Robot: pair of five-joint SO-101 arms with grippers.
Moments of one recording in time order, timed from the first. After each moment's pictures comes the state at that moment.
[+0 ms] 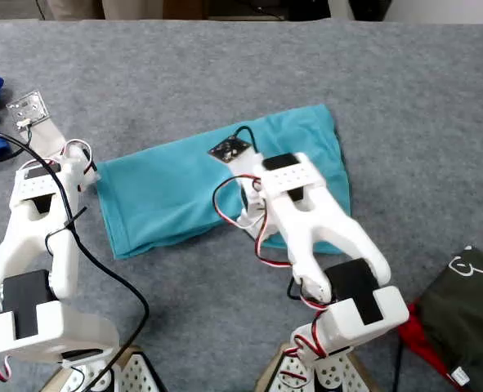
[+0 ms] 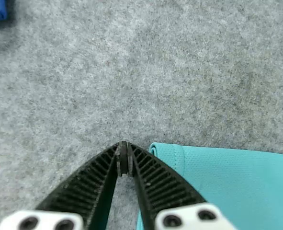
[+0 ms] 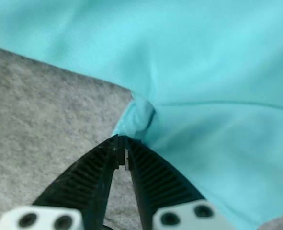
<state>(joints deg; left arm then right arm) -18.5 -1.3 35.9 26.7 4.0 -21.2 4.8 31.1 65.6 14.2</state>
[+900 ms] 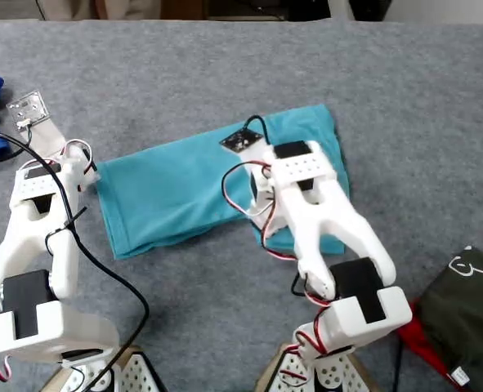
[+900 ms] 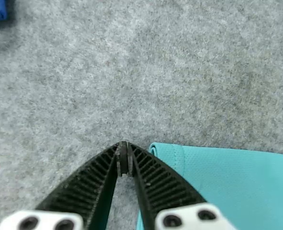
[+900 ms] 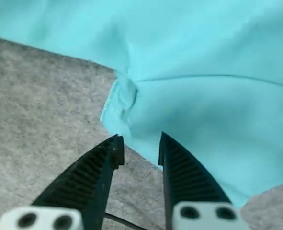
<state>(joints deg) -18.5 -1.3 35.9 26.7 4.0 -17.6 5.0 25.7 74.2 14.1</state>
